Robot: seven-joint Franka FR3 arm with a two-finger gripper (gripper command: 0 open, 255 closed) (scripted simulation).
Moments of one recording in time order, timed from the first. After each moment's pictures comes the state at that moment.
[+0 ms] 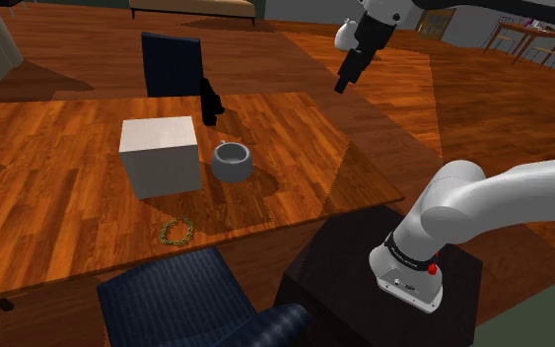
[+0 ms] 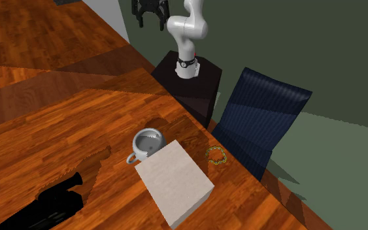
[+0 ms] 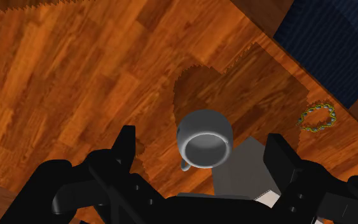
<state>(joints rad) -0.01 -0.78 -0.06 -2.32 -0.03 1.71 -0.12</state>
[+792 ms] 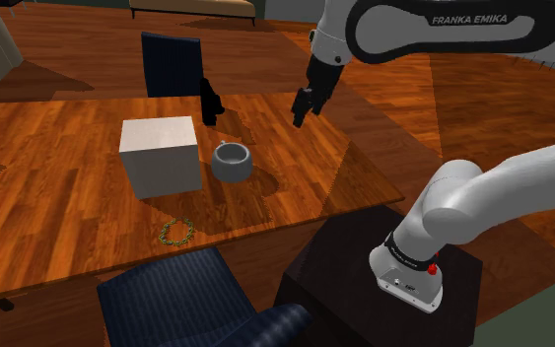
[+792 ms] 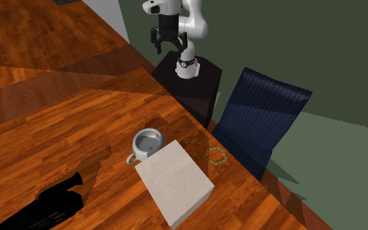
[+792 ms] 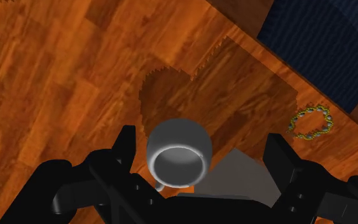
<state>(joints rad) 0.03 -0.63 0.12 -2.41 0.05 1.91 0.10</state>
